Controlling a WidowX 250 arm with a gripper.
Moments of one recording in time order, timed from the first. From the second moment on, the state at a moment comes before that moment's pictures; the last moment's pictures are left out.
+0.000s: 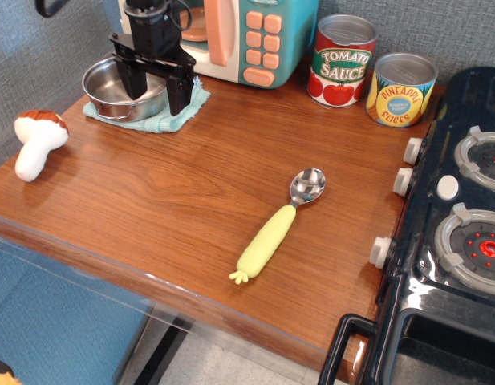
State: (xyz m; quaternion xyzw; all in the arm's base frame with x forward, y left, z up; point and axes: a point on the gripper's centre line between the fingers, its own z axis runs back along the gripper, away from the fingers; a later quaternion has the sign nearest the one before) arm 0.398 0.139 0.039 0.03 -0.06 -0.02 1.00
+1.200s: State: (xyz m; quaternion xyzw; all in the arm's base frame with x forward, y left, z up) arm 0.397 0.137 0.059 0.02 -0.09 -0.07 0.99
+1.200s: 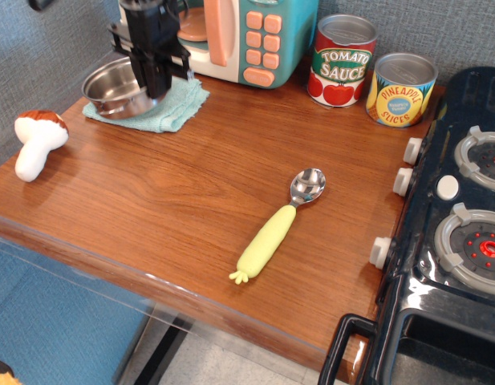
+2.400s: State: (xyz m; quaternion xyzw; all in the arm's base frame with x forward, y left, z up) arm 0.247 0.106 0.056 0.00 -0.05 -0.23 0.97
